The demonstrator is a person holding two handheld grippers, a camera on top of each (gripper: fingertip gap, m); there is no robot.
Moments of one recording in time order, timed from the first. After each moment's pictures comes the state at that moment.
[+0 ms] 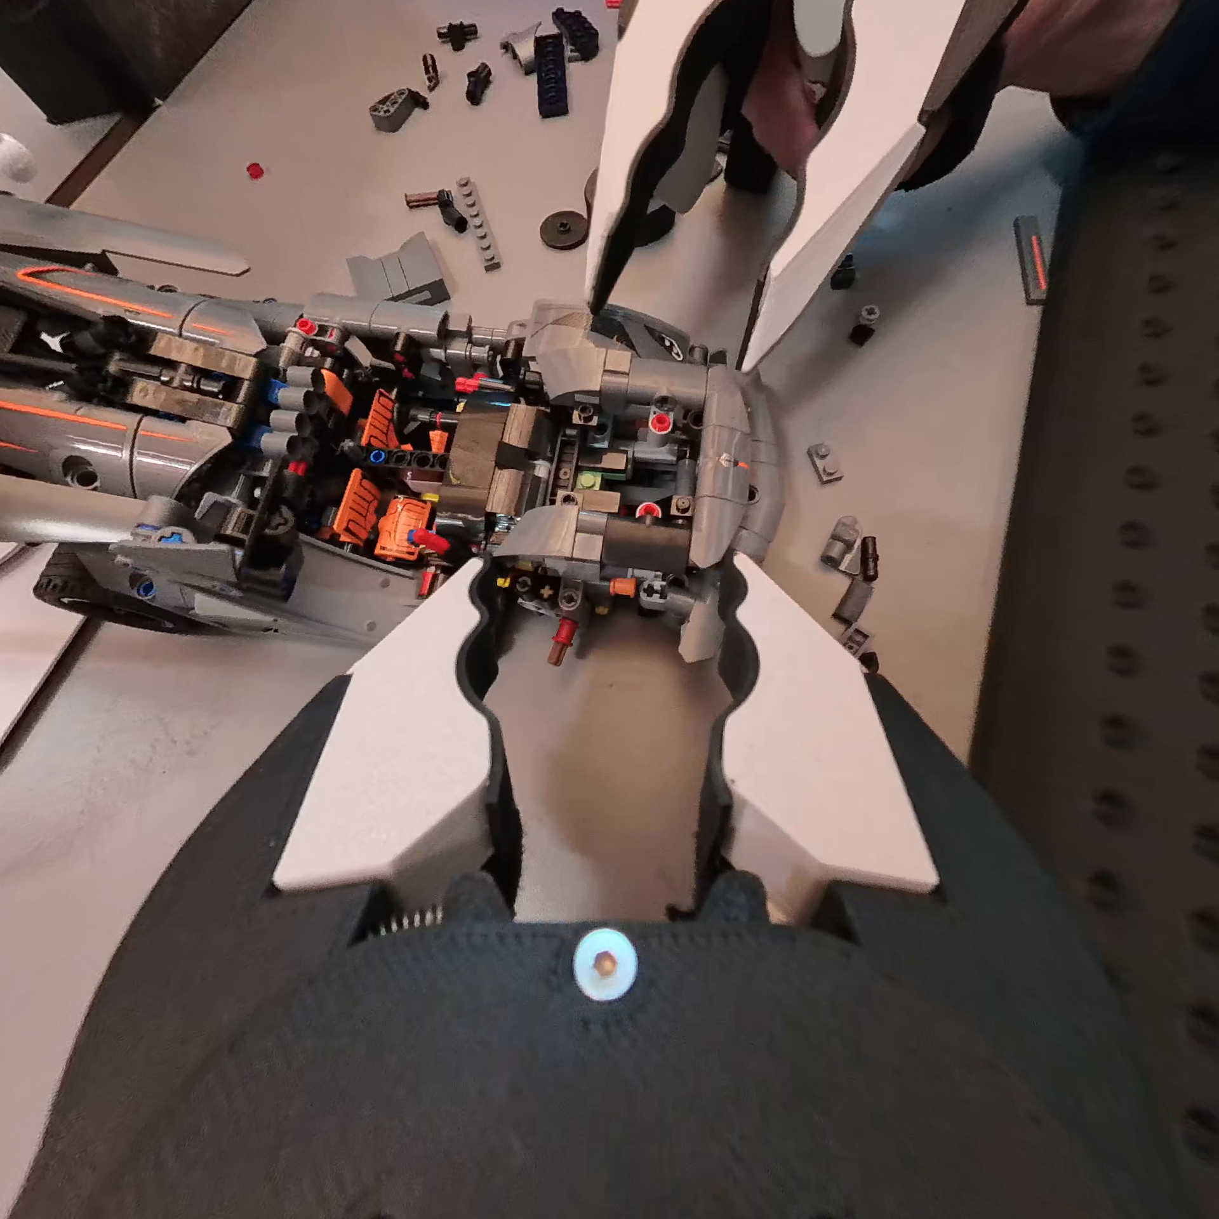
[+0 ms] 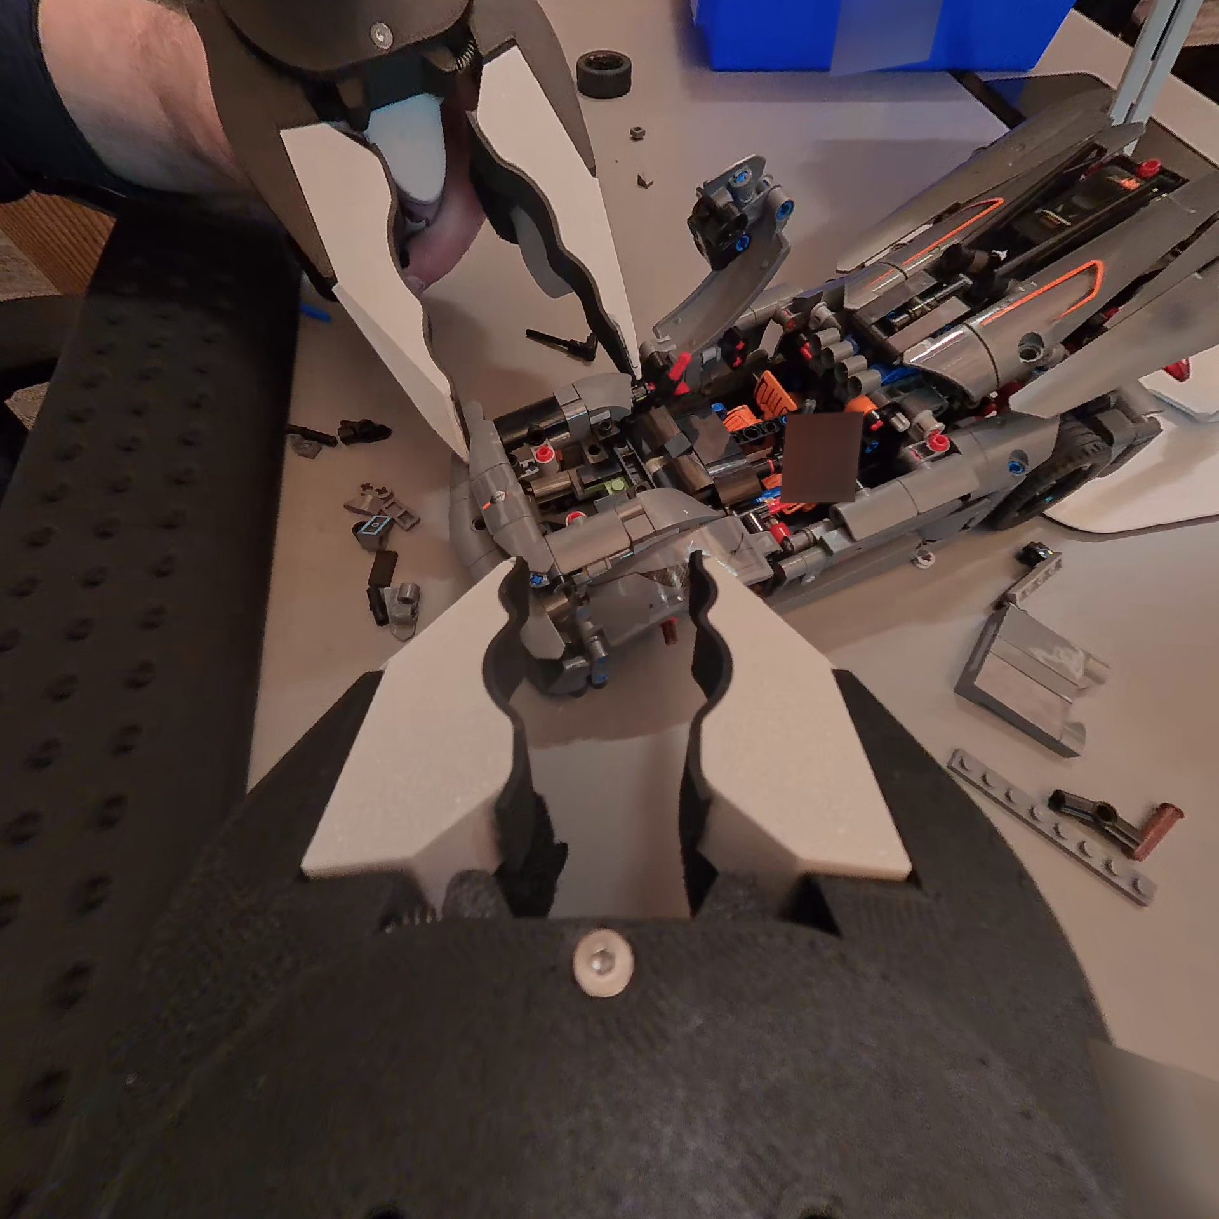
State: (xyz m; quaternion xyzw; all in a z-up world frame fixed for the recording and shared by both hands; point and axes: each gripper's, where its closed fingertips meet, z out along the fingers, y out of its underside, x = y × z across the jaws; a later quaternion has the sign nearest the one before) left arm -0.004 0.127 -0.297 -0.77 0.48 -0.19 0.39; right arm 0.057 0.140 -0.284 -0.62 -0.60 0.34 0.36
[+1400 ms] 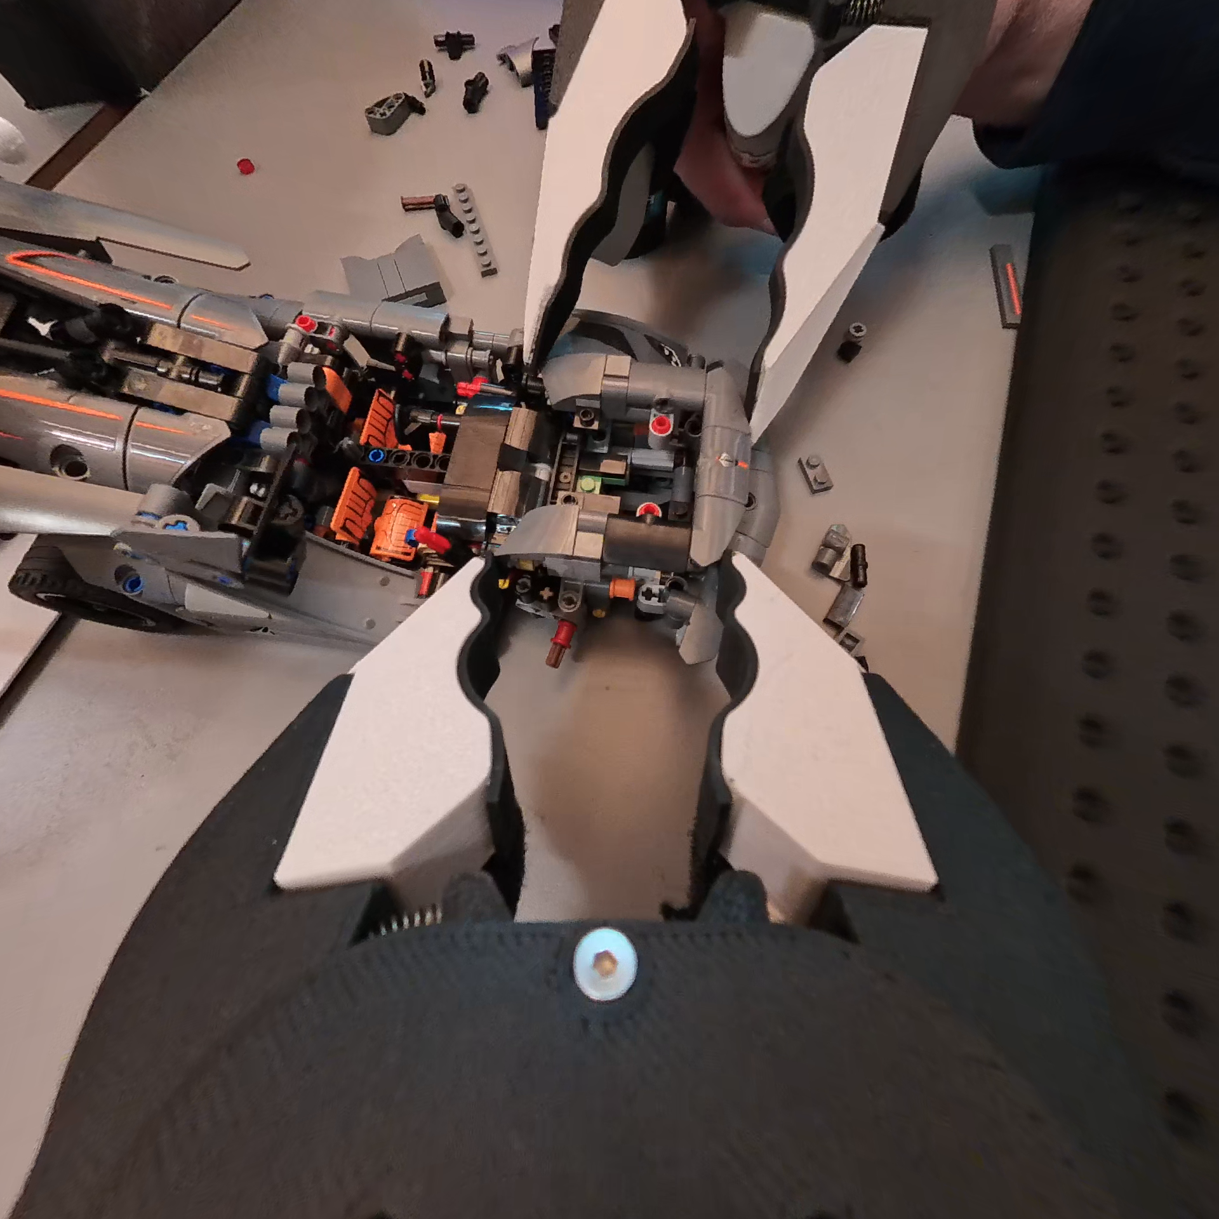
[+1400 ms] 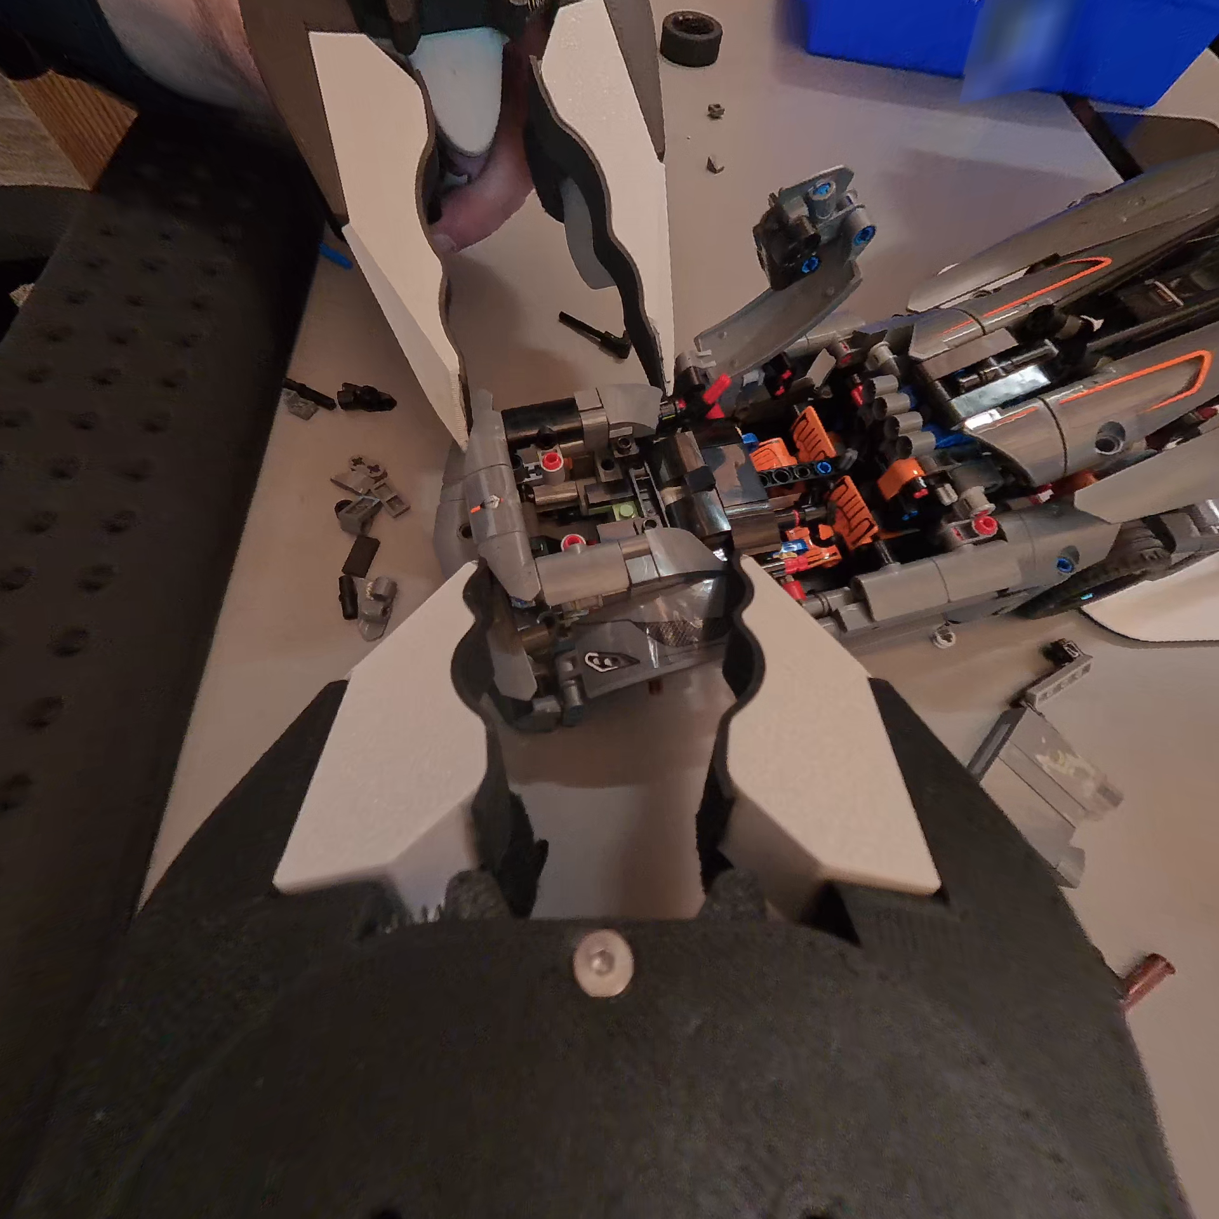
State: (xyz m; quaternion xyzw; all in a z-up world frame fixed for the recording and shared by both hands) left arm -0.005 0.127 -0.296 -0.77 0.47 -0.21 0.39; right arm 0.035 0.141 -0.294 -0.57 -0.66 0.34 0.34
